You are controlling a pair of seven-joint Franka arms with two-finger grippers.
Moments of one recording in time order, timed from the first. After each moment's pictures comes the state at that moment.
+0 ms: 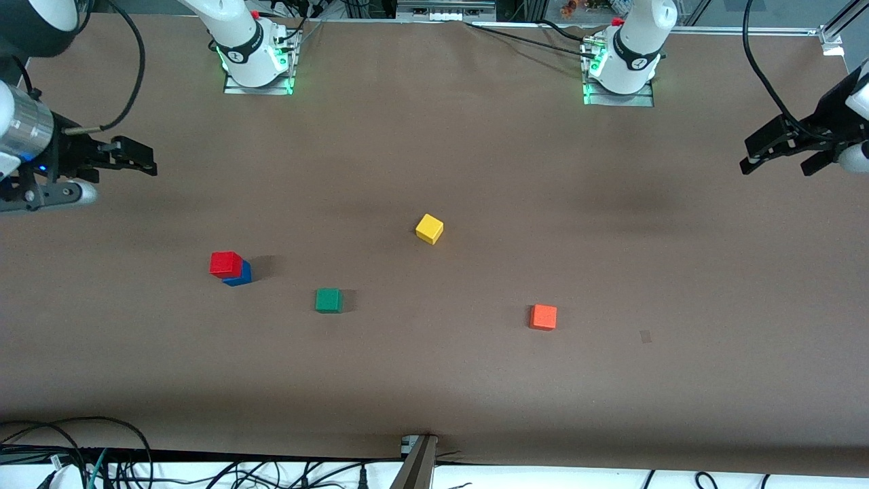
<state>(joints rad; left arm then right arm) -0.03 0.00 0.02 -1.53 -0.05 1.61 -0.05 0.16 0.10 -0.12 -1.49 0.02 1.45 -0.08</state>
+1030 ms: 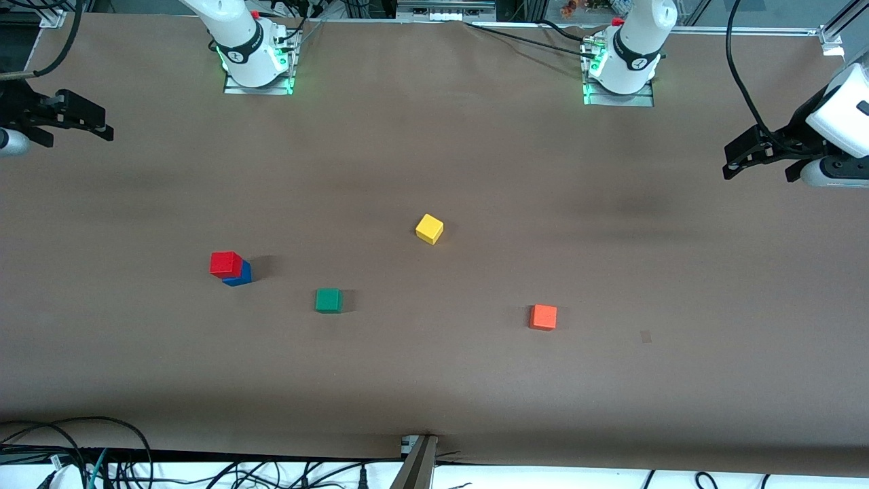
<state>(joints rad) -0.04 0.04 -0.03 -1.51 0.00 1.55 -0.05 0.09 0.01 -0.12 -1.53 0.02 1.41 -0.13</state>
